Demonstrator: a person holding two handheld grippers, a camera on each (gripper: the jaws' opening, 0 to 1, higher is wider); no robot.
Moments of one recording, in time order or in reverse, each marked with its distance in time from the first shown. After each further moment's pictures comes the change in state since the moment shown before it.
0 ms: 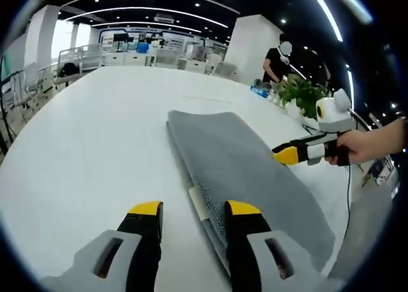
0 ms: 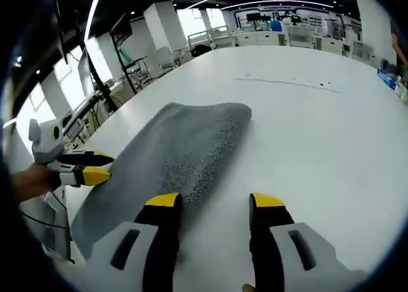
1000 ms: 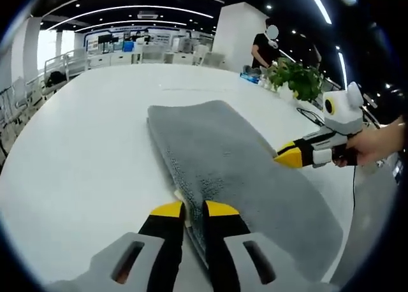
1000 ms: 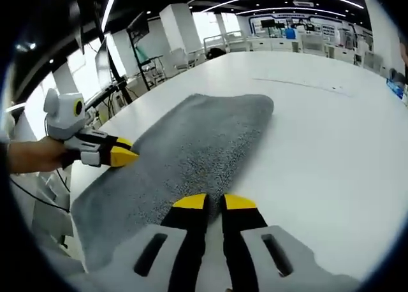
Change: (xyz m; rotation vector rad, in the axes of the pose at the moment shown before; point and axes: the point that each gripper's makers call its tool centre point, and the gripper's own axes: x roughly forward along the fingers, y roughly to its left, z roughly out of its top) left arm 0.019 -0.018 -0.007 0.122 0.061 -0.027; right arm -0.001 0.020 -0.018 -0.116 -0.013 0.069
